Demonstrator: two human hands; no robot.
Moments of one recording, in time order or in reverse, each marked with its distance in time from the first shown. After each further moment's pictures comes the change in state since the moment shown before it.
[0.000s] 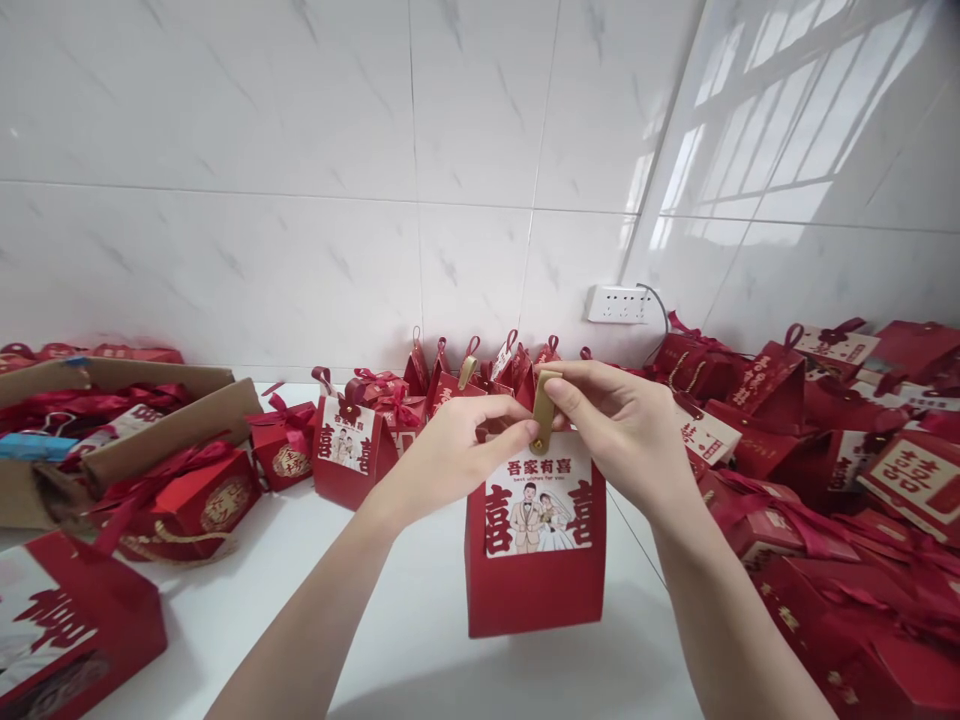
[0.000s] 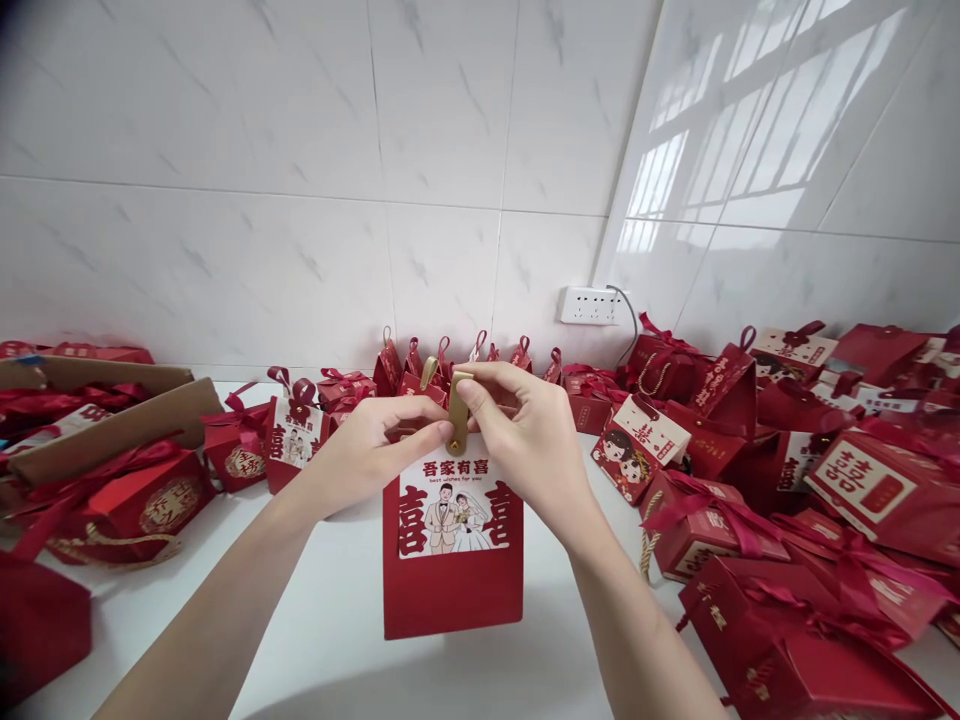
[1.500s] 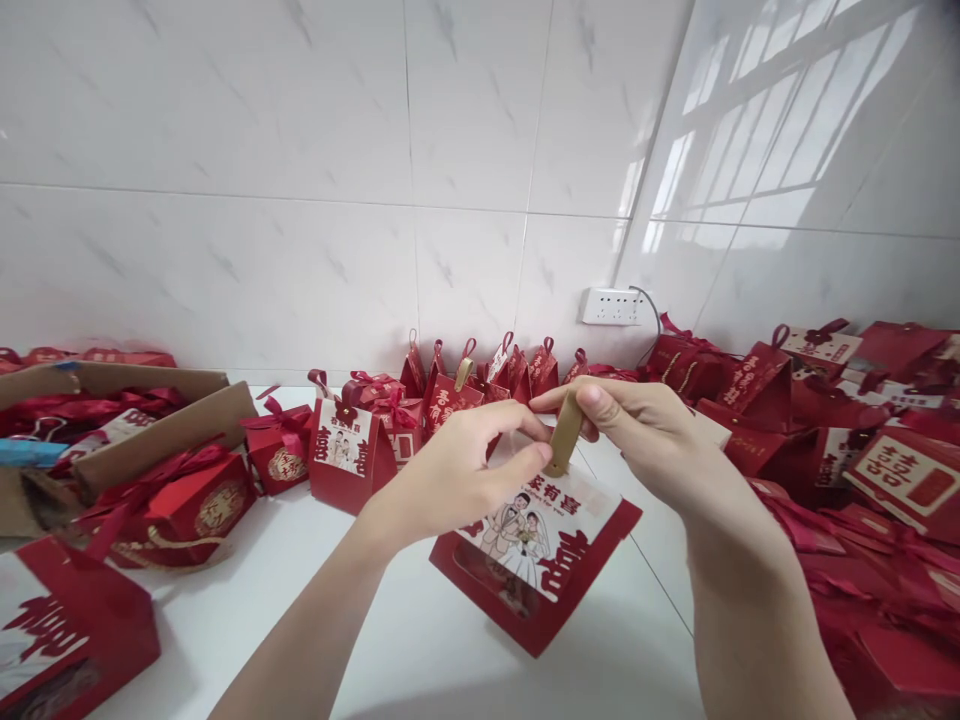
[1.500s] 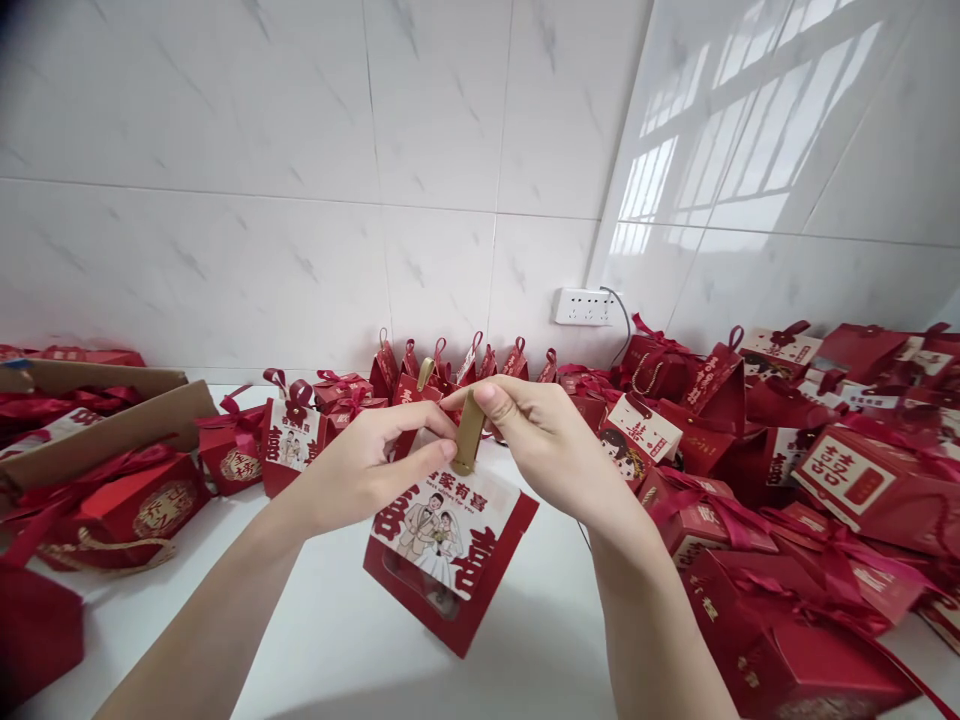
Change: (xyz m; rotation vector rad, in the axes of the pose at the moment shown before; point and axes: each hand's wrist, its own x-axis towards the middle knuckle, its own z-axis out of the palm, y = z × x) left_hand -0.009 0.017 0.003 0.024 -0.090 0.010; right_hand -0.003 -0.010 -0.029 -0.098 -0.332 -0.015
